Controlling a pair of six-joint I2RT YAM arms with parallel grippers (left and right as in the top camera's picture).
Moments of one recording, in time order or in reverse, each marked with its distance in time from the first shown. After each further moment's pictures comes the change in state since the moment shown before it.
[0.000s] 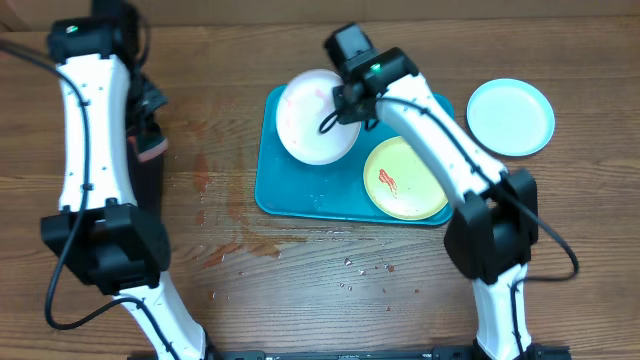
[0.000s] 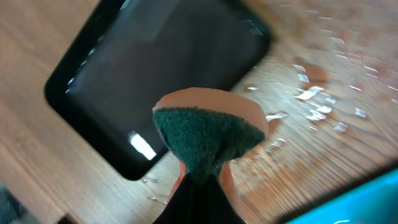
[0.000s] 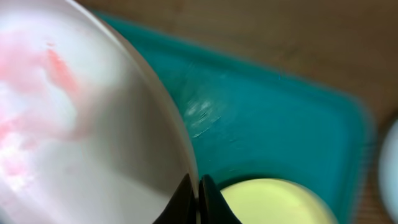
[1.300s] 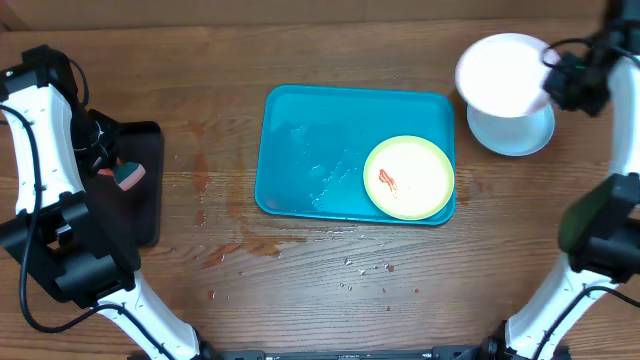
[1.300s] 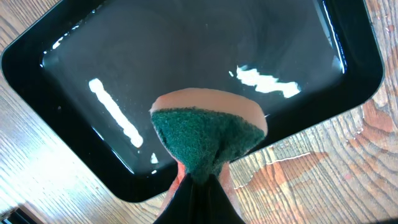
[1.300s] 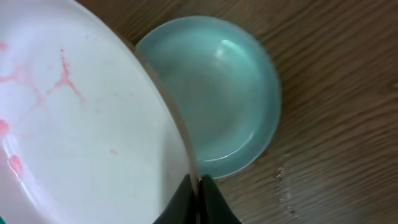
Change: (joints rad) left arm 0.250 0.002 -0.227 0.162 0.189 -0.018; right arm -0.862 -0.056 0.008 -0.161 -0.395 0.088
